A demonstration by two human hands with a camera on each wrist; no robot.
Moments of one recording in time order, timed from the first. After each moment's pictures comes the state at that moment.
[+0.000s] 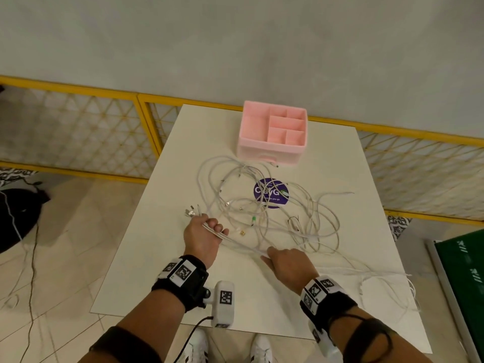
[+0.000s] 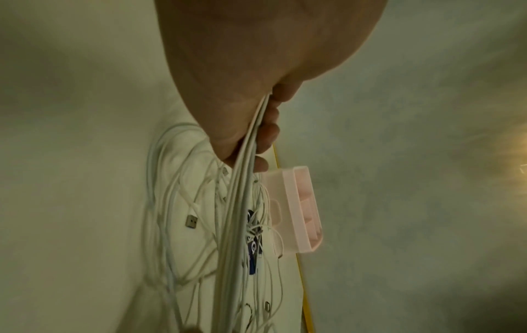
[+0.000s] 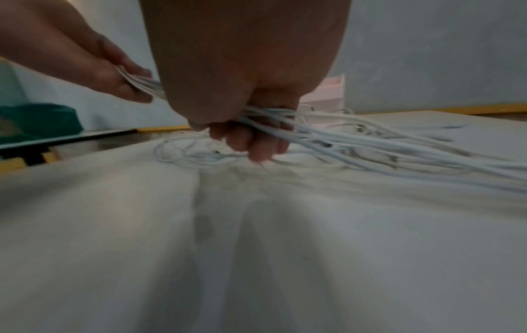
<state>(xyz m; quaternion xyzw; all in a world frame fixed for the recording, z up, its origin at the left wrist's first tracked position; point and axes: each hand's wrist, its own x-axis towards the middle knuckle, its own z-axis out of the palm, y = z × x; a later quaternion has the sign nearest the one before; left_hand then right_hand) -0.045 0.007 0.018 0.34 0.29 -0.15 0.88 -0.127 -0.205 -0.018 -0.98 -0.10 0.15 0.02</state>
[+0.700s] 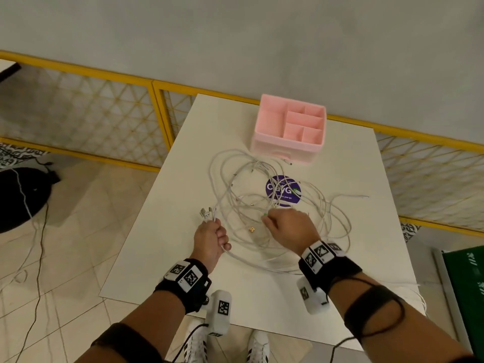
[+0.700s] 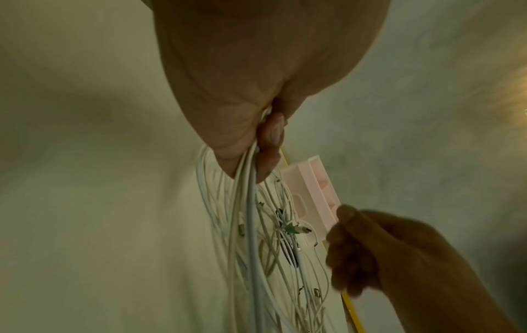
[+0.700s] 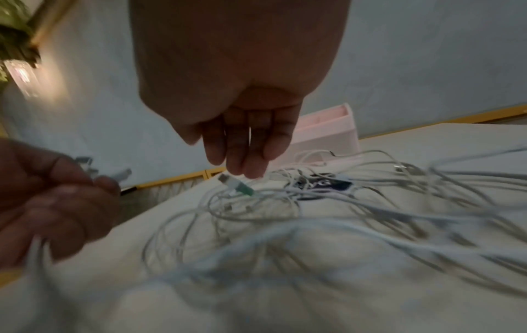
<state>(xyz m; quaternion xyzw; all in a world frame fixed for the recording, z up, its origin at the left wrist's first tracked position) -0.054 0.021 -0.007 0.46 0.32 -0.19 0.81 -0.056 -0.187 0.033 -0.99 -0.07 0.07 0.11</state>
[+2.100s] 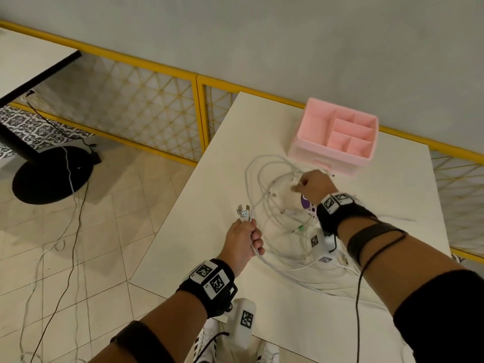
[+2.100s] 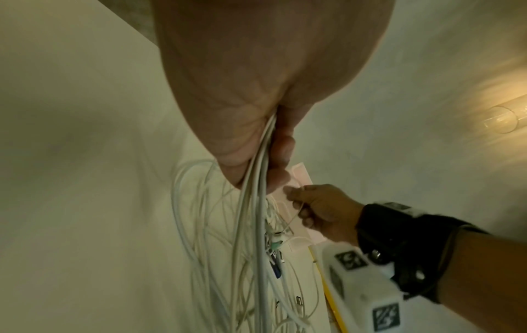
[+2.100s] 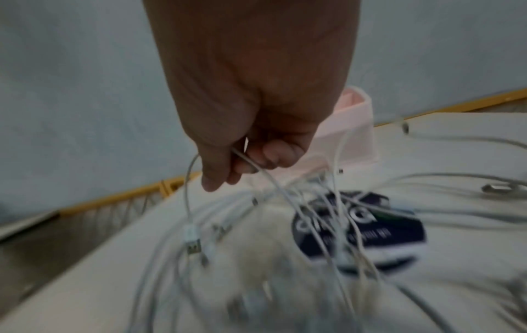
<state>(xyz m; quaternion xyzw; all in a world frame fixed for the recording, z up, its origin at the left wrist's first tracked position) -0.050 0.033 0.015 0.45 0.26 -0.22 0.82 0.090 -0.178 0.031 -0.96 0.05 0.13 0.22</state>
